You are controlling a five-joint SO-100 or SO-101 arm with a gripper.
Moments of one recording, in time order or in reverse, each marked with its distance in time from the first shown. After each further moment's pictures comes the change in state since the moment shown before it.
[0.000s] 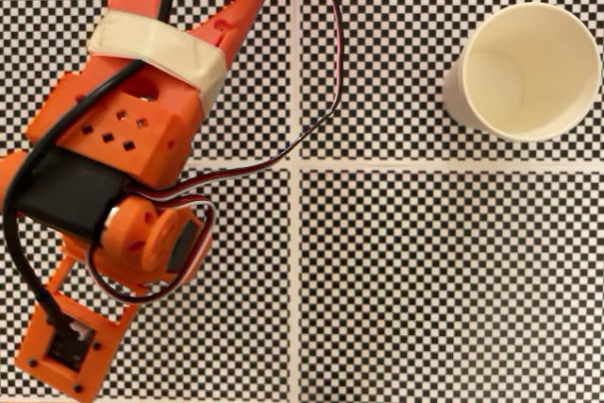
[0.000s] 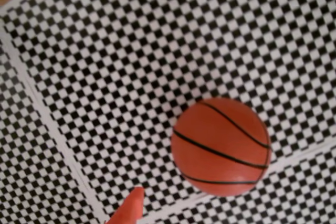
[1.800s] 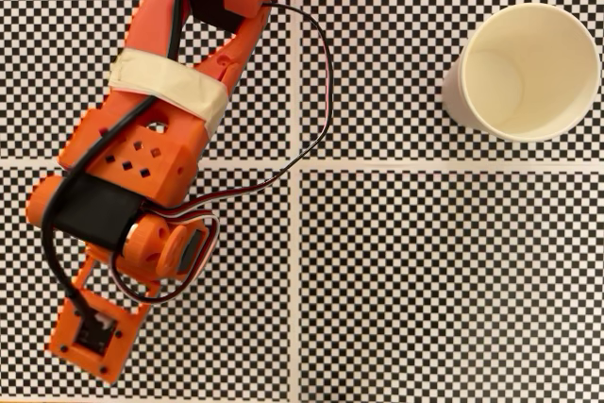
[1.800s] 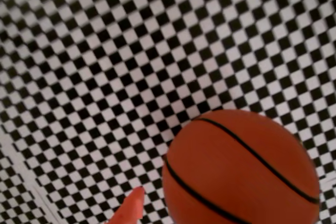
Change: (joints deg) arm 0.6 -13.6 -9.4 0.0 -0.4
